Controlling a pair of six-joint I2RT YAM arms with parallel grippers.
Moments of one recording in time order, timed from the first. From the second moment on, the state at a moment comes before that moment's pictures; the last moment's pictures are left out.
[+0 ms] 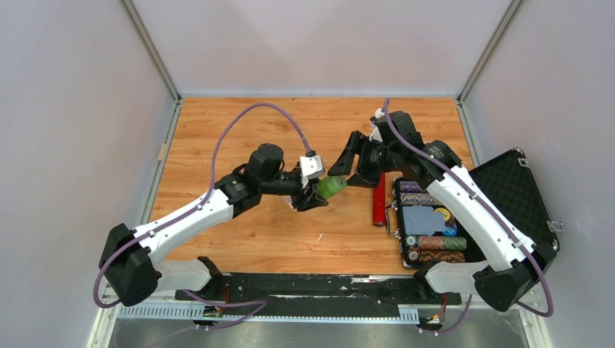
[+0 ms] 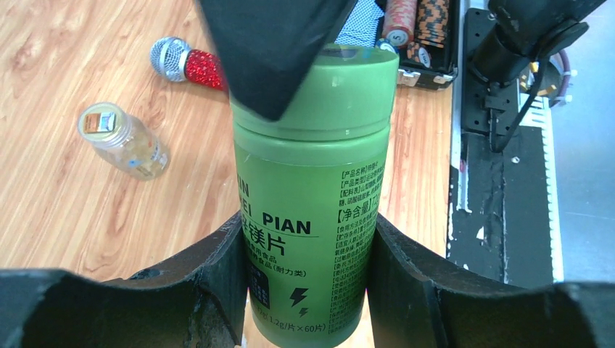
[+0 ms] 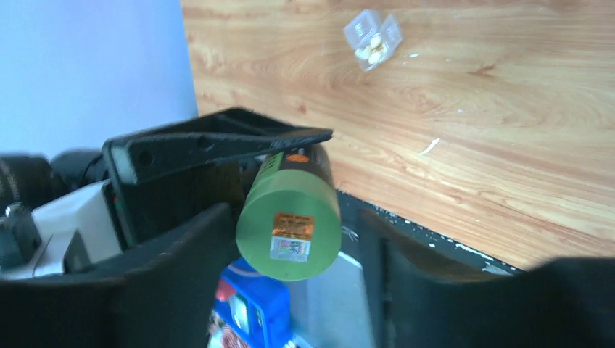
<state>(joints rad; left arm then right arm) -0.78 1.23 0.93 -0.13 0.61 0.22 0.59 1.27 1.42 -0.91 -0.35 0.83</state>
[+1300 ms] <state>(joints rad) -0.78 1.22 0.94 -0.15 0.73 0.24 0.55 1.25 1.42 -0.95 -0.70 0.21</state>
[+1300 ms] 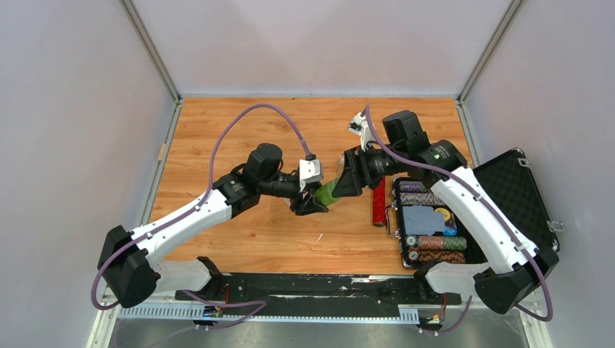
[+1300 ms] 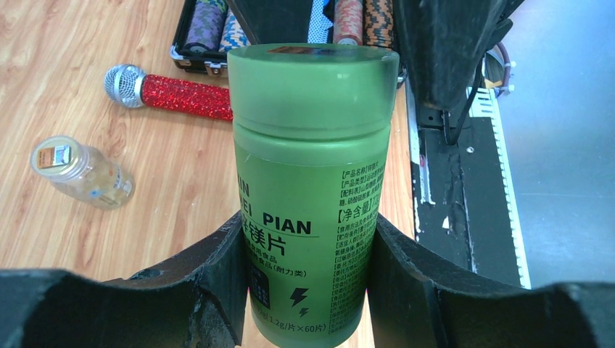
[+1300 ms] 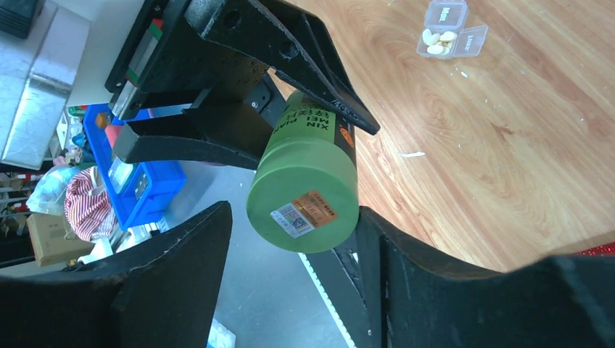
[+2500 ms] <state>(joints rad) -0.78 1.22 0.93 -0.11 0.57 0.28 0.57 1.30 1.44 -0.90 -0.45 0.52</state>
